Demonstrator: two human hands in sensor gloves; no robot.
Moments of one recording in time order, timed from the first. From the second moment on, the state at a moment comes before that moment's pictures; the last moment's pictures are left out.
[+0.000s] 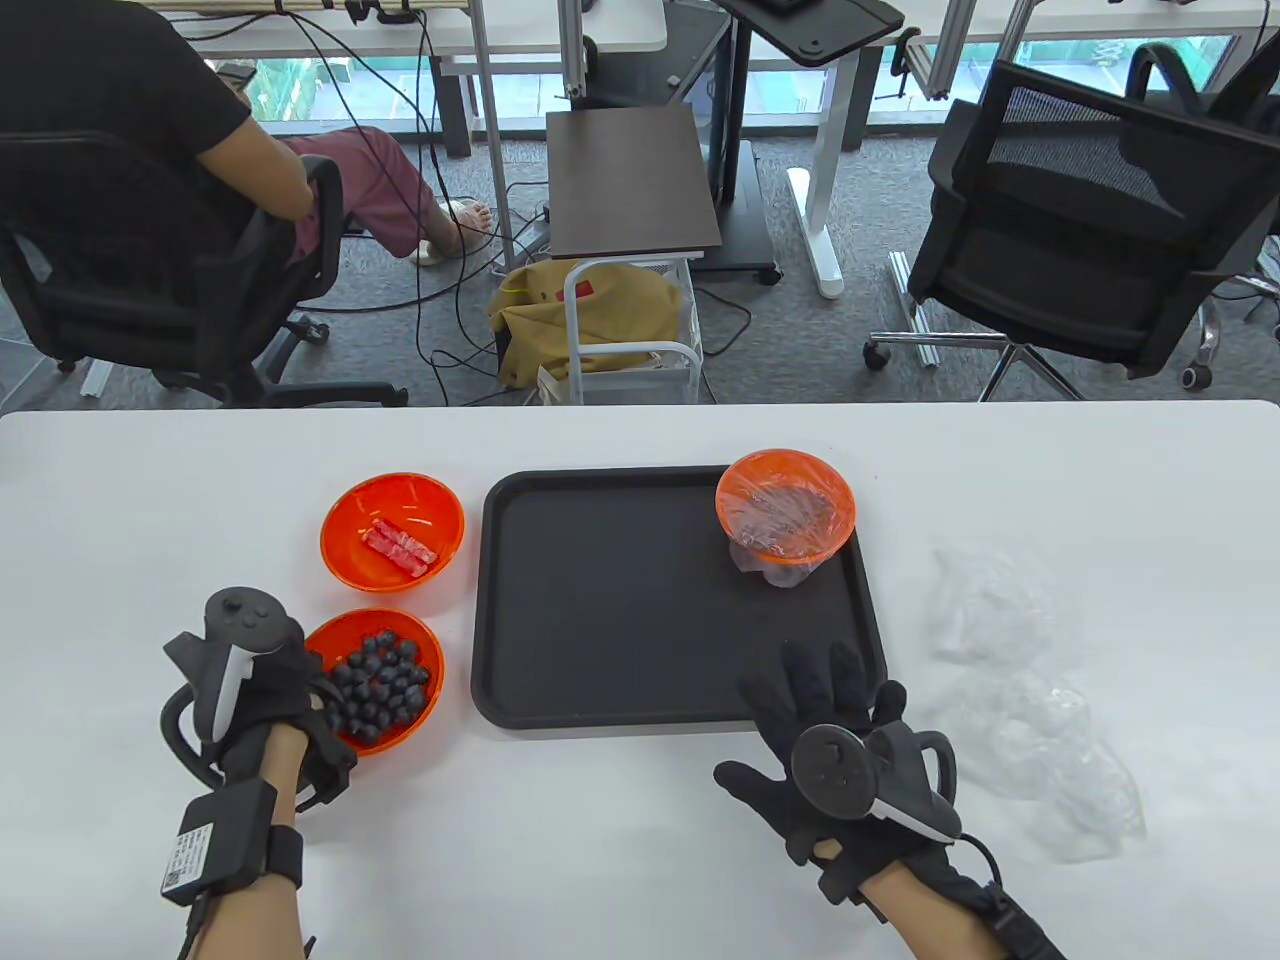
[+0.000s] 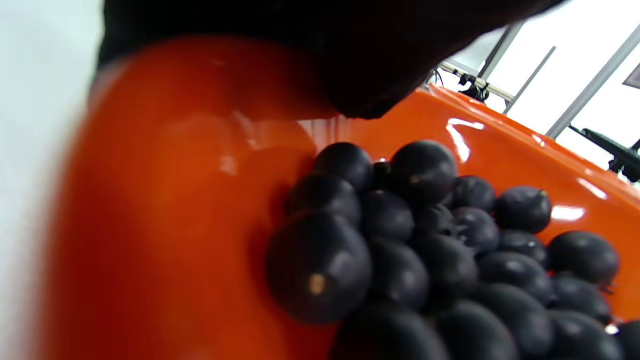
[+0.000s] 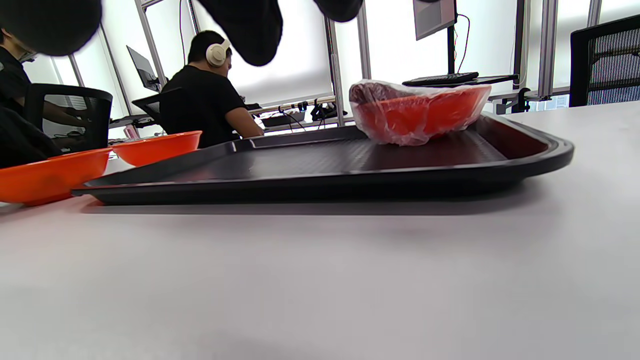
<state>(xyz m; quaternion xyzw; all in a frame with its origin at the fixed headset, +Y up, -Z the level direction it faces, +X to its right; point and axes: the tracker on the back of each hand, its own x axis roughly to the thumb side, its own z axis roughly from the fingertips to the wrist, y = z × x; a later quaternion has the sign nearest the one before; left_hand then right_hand) -0.368 -0.738 -0.338 -0.07 0.30 0.24 0.92 0.155 -0.730 -0.254 0.17 0.02 0.98 0.09</state>
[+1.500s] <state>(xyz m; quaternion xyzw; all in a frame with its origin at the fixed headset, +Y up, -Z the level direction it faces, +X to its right) -0.127 -0.753 -0.285 -0.19 0.04 0.35 0.92 0.182 -0.730 -0.265 0.12 0.03 0.98 0.15</state>
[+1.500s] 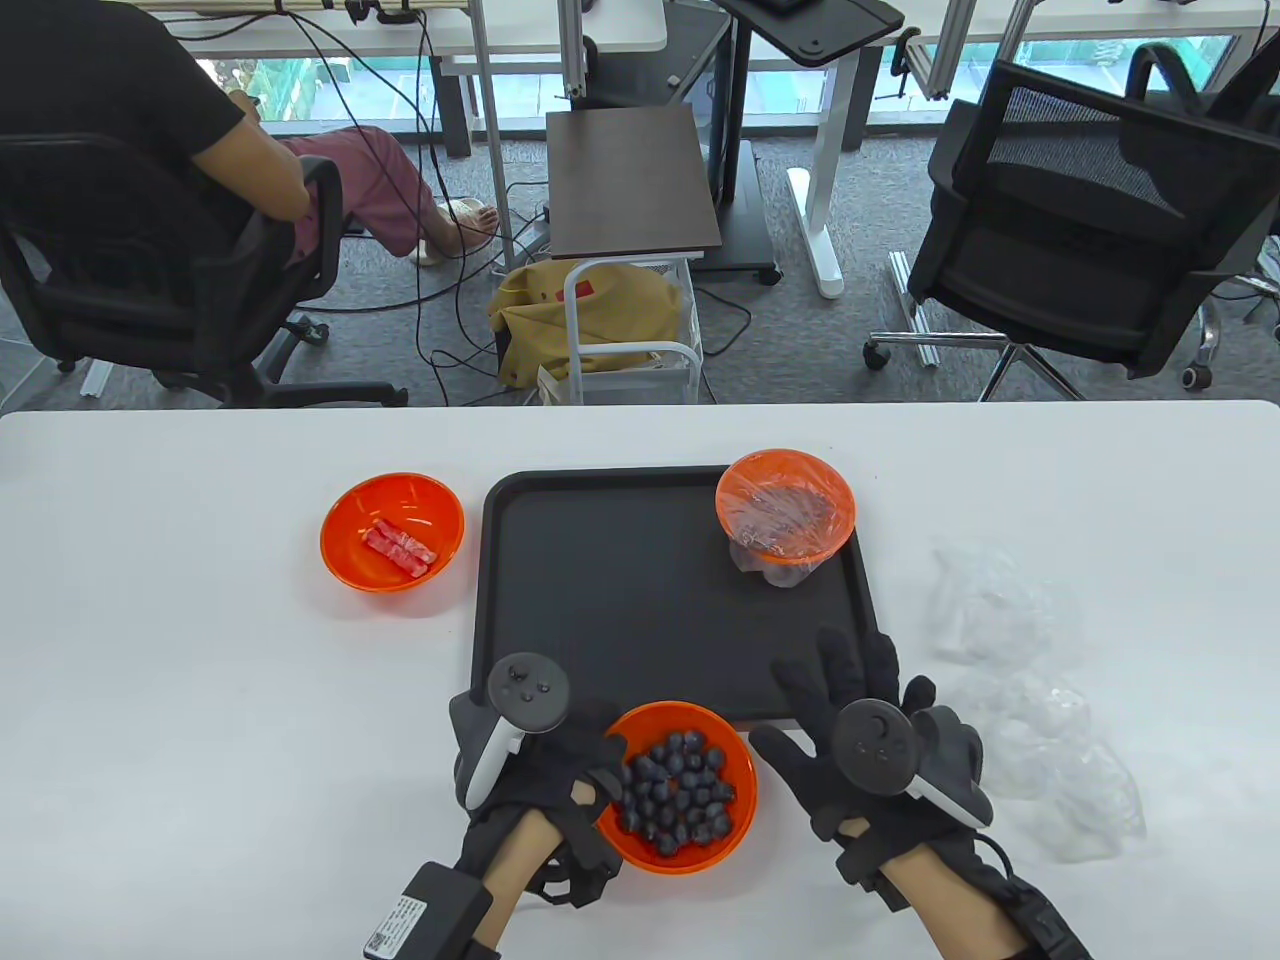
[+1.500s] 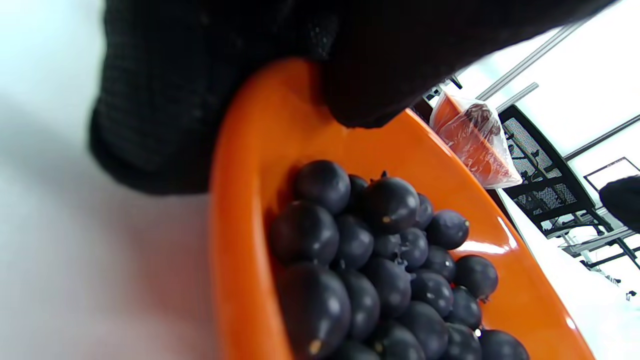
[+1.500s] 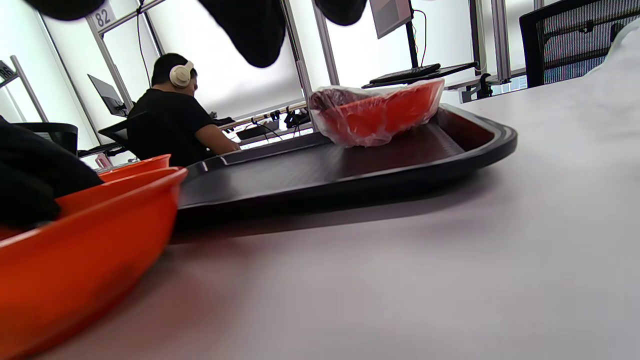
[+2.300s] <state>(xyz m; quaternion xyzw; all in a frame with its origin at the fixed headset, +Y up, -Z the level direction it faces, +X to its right) -0.161 -0.748 -0.278 -0.19 0.03 0.19 0.96 0.299 -0.681 -0.246 -0.07 -0.07 0.98 0.17</state>
